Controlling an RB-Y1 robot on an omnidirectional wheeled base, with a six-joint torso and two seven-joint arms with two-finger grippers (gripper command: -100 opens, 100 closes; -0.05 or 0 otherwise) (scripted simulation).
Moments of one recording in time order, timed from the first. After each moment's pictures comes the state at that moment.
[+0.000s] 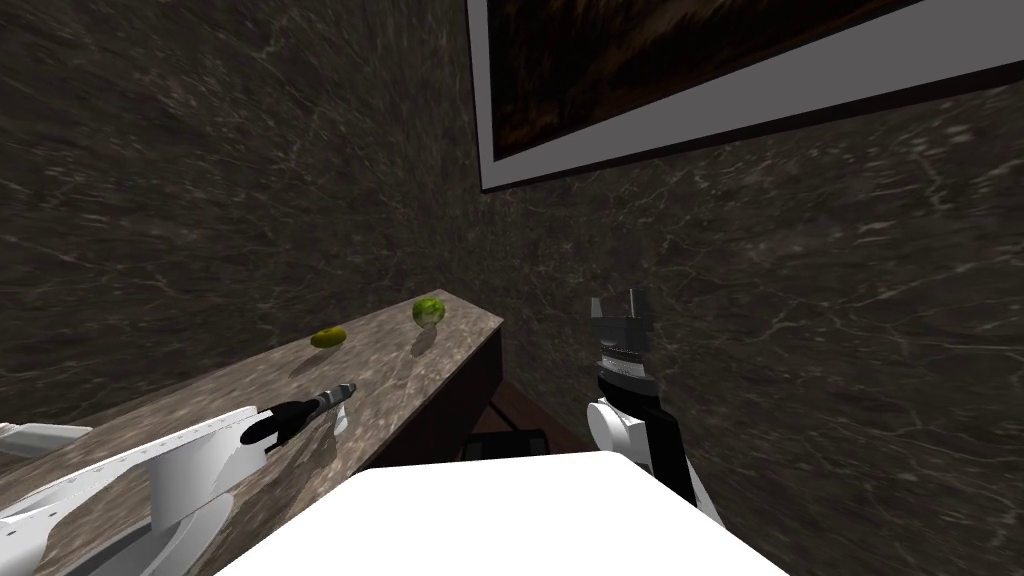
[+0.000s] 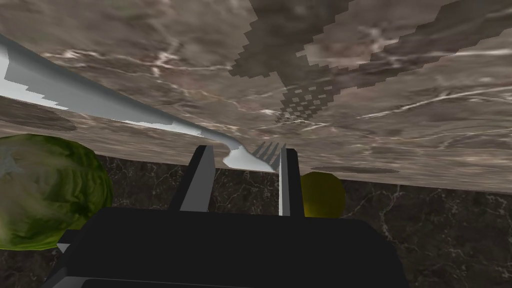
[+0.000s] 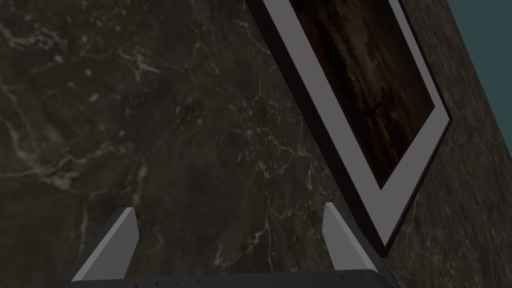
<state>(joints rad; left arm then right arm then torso) 0.49 1.34 -0.21 -1.73 0.22 0.54 0.00 0.52 0.02 0.04 -2.40 -0.11 -0.47 -0.07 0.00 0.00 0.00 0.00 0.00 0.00</state>
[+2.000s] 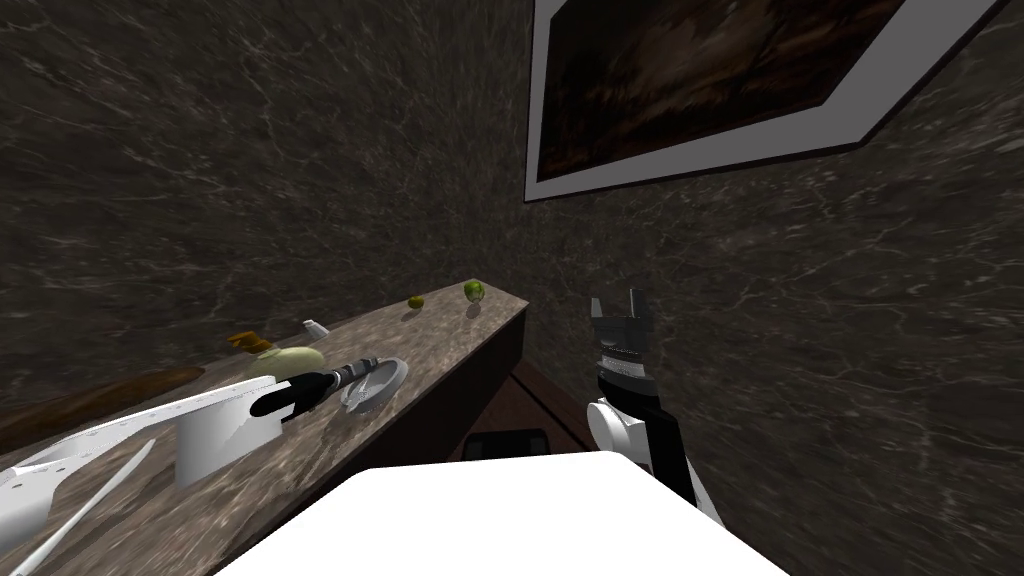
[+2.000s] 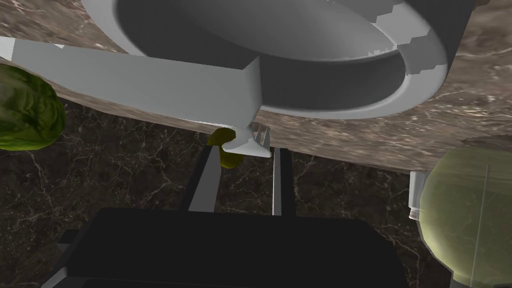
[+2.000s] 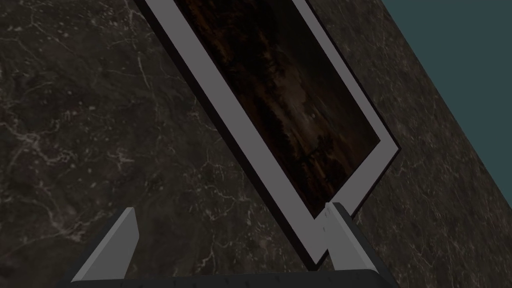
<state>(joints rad) 0.50 1.47 -0.13 -1.92 0.30 0.52 0.07 0.52 0.02 0.04 -2.40 -0.11 -0.47 -0.07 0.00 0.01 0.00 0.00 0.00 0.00</state>
